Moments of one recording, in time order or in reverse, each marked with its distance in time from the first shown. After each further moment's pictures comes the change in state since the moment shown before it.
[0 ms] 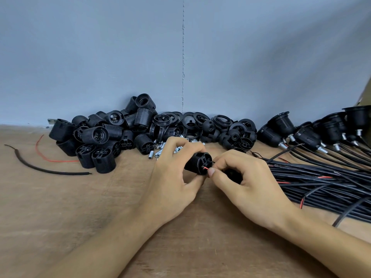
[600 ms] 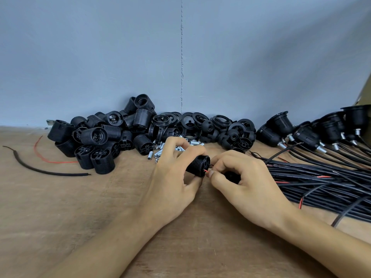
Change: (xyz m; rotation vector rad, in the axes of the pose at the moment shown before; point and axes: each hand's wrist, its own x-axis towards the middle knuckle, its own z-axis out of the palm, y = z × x) left_hand -0.002 -0.001 0.001 0.103 -0.029 0.017; right_hand 0.001 -0.001 0.001 -0.011 -0.007 0.013
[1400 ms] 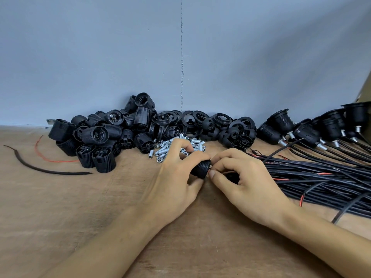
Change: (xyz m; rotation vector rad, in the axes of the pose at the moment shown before) left_hand -0.004 -0.006 0.002 0.045 -0.128 -0.026; right_hand -0.002 0.008 0.002 -0.058 -0.046 0.009
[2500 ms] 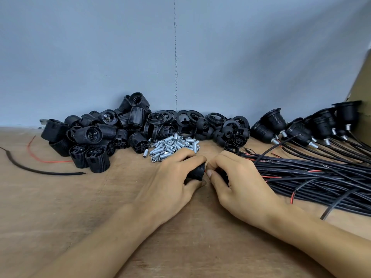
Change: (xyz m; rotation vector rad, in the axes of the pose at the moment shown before) left_hand 0.002 0.003 0.002 -0.023 -0.122 -0.002; right_hand -0.002 0.005 0.002 -0.184 -0.003 -0.080
